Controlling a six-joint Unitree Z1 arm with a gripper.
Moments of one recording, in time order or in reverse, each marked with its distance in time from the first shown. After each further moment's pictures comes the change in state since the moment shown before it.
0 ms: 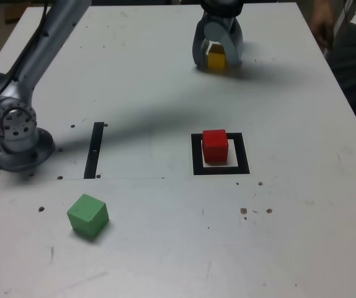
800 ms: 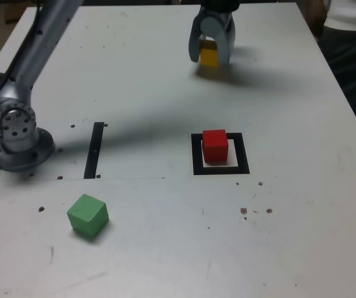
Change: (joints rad) arm -0.033 -0.114 0.114 -0.001 -0.010 -0.044
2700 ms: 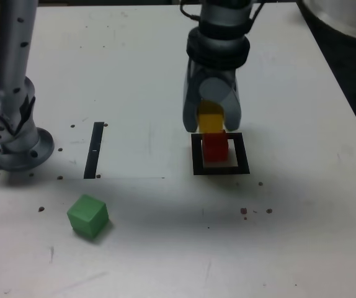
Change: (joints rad) arm -0.616 -0.310 0.431 -0.081 -0.124 -0.852
